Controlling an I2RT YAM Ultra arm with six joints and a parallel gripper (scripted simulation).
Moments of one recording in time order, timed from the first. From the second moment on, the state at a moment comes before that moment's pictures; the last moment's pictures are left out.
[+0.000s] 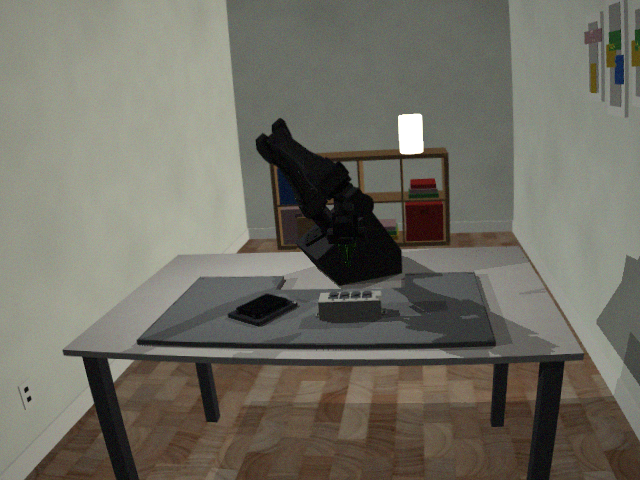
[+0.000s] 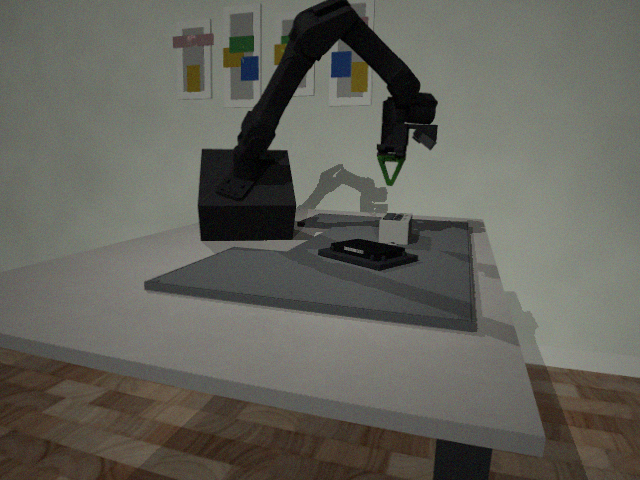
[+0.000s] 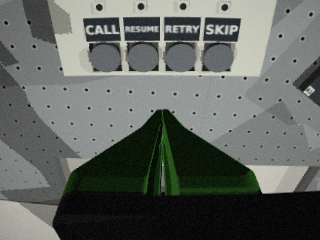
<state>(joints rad) 0.56 1.99 1.34 -0.98 0.60 0.53</state>
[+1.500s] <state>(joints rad) 0.49 2.05 1.24 -0.80 0.60 0.44</state>
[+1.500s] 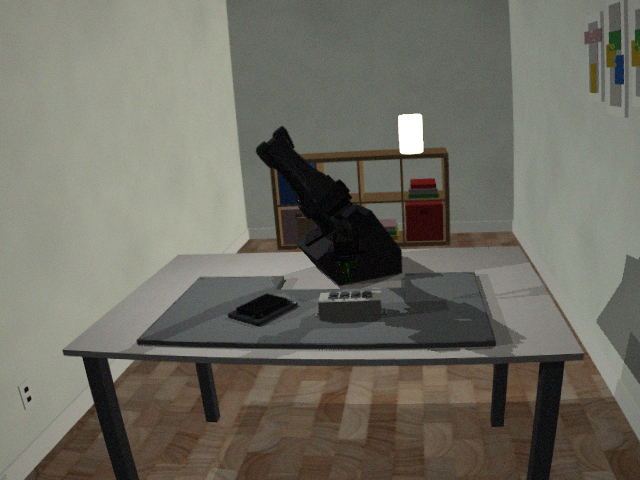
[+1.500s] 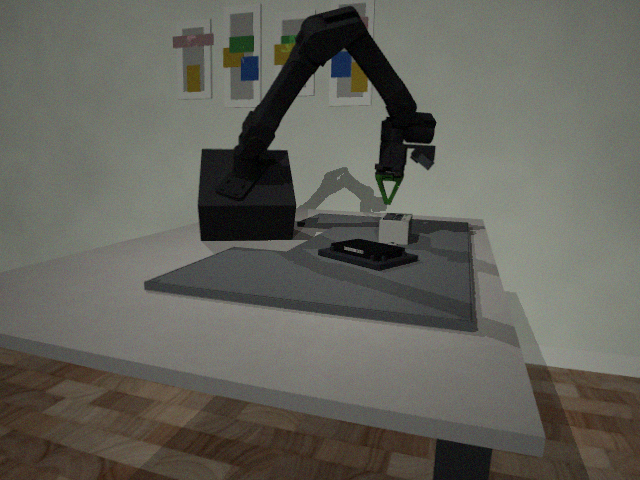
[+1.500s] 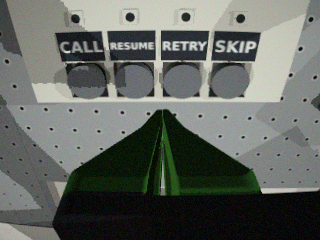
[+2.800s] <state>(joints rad) 0.49 2.04 1.24 -0.77 0.60 0.44</state>
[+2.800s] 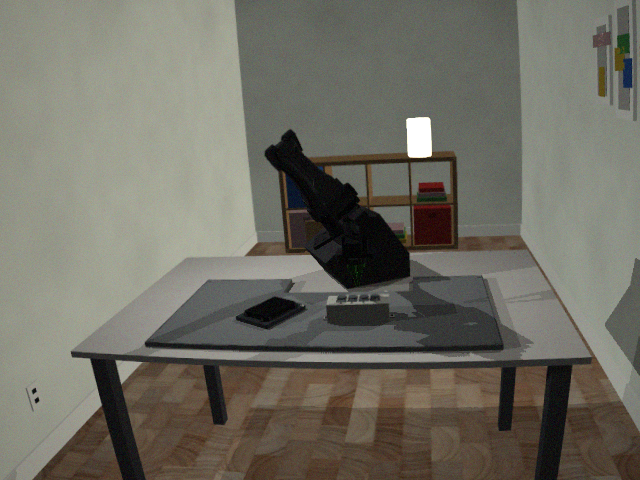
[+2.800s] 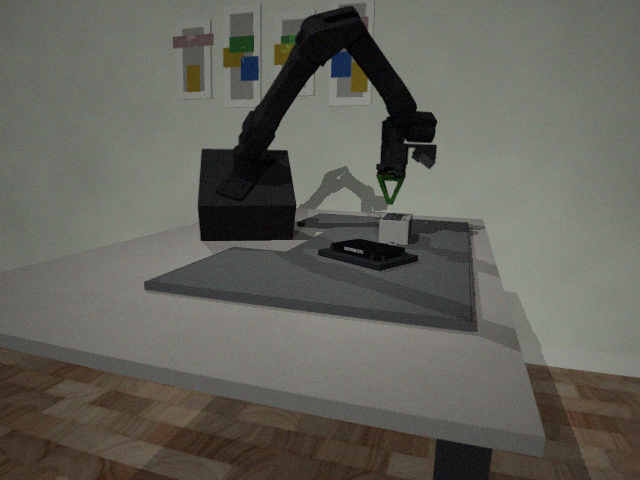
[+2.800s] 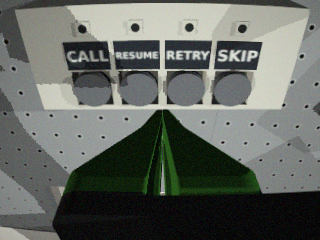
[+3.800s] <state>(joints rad) 0.56 2.08 1.32 -0.86 0.60 0.51</state>
